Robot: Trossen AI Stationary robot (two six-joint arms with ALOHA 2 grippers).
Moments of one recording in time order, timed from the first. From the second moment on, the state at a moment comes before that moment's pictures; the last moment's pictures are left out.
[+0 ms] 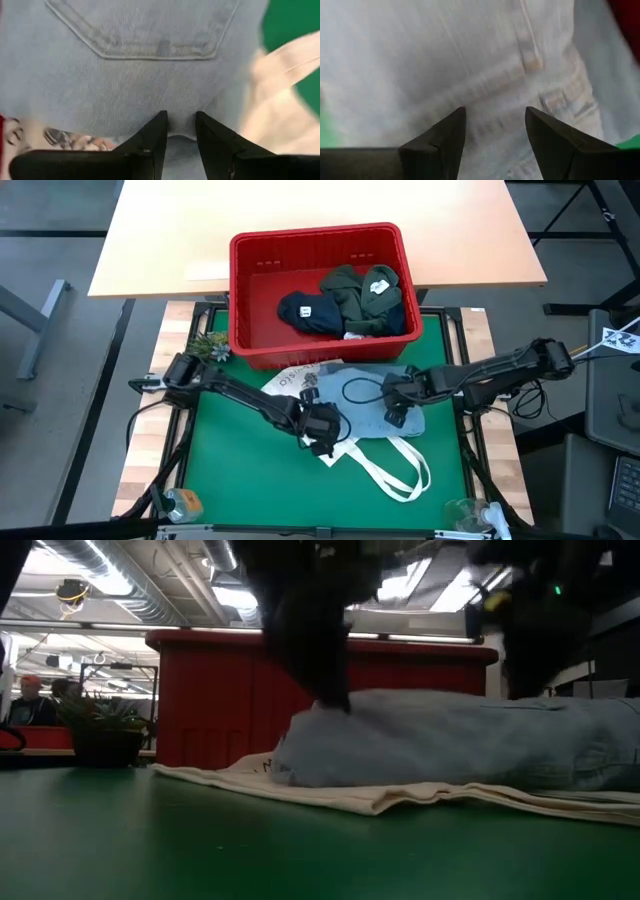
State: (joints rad) left arm -0.27 2.01 1.49 -0.66 -0.44 -0.44; right arm 0.16 1.31 0.84 -0.85 0.21 0.58
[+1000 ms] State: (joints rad) left arm -0.23 2.03 1.76 -0.91 -0.50 -0.38; right arm 0.16 1.40 0.99 -0.97 0.23 0.57
